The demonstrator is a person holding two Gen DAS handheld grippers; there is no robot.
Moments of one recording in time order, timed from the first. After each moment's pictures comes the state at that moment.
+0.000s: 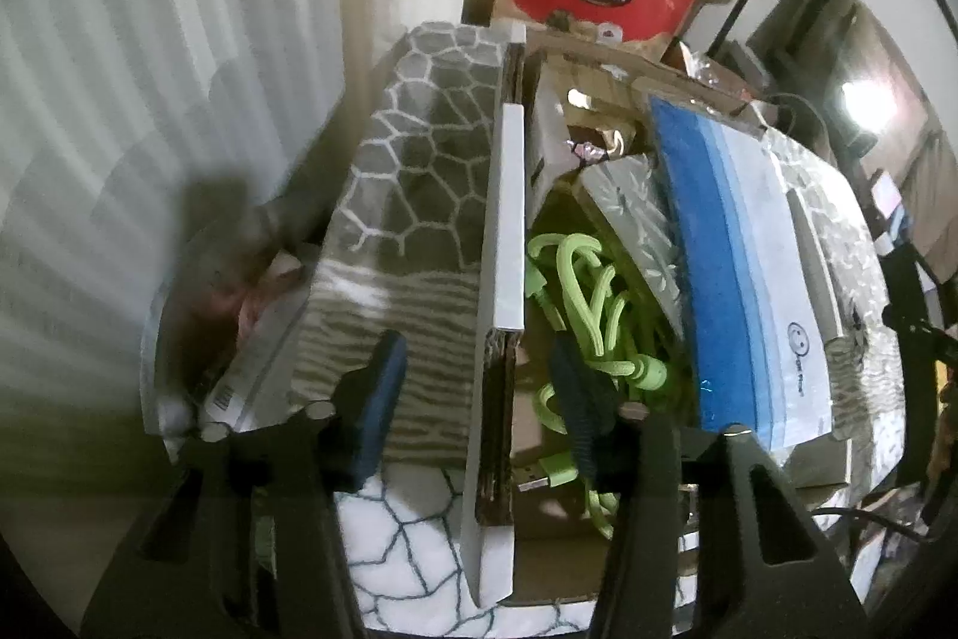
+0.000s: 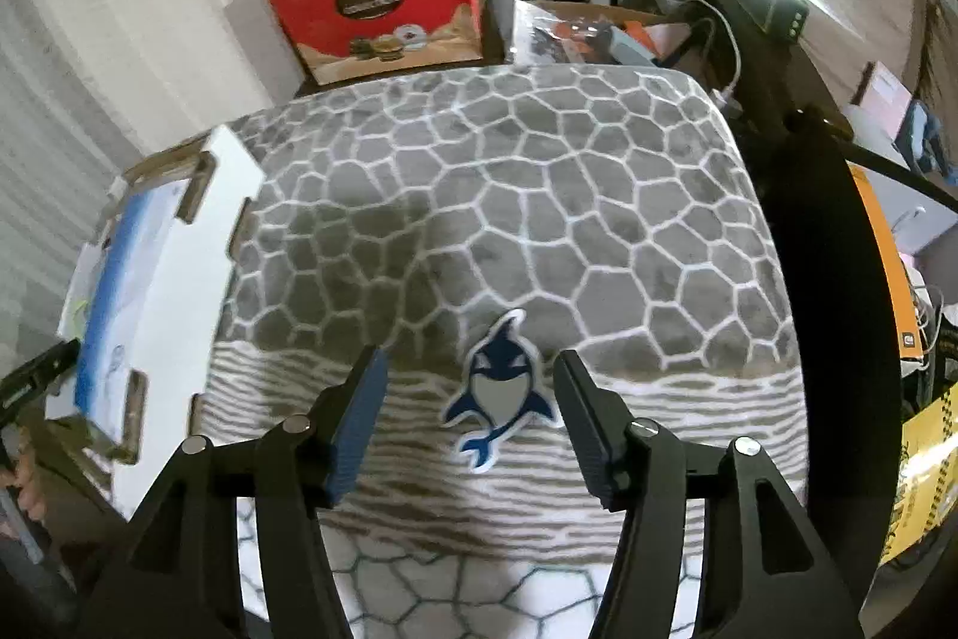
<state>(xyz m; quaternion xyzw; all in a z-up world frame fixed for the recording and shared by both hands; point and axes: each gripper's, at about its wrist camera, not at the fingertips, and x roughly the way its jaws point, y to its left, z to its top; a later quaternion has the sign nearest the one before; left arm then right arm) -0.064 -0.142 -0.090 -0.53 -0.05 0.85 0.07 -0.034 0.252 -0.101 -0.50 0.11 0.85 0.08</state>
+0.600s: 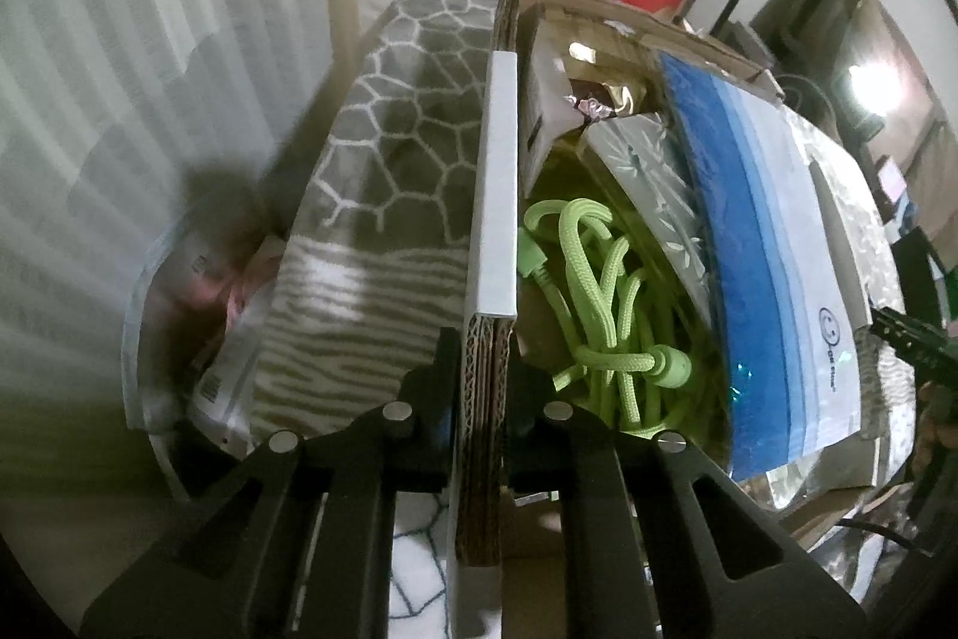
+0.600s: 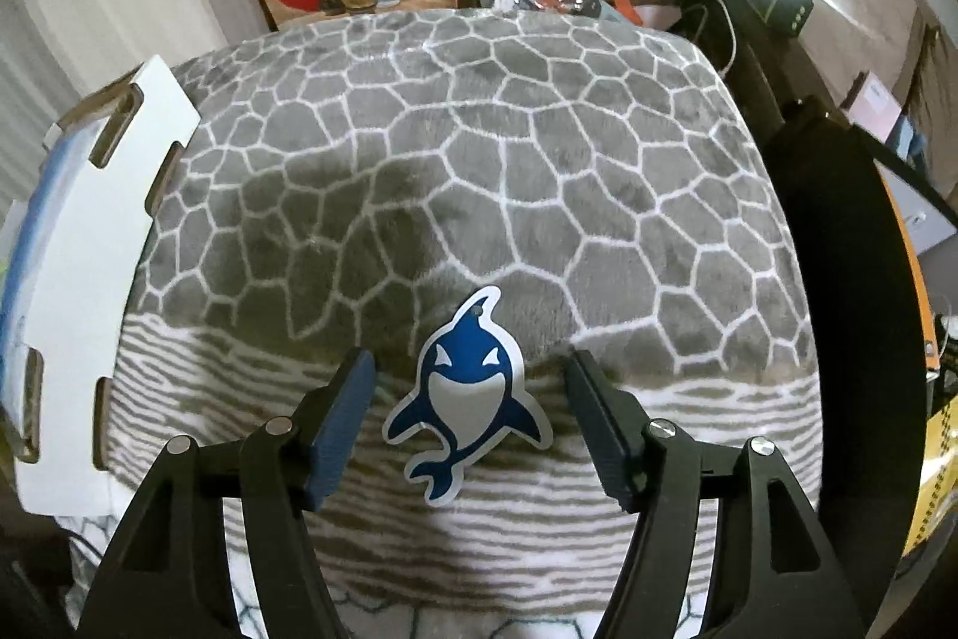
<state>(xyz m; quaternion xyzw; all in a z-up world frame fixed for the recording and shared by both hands) -0.073 -0.134 -0.111 -0.54 -0.05 0.83 0.07 -0.051 0.243 -0.145 -0.53 0.06 0.84 0.10</state>
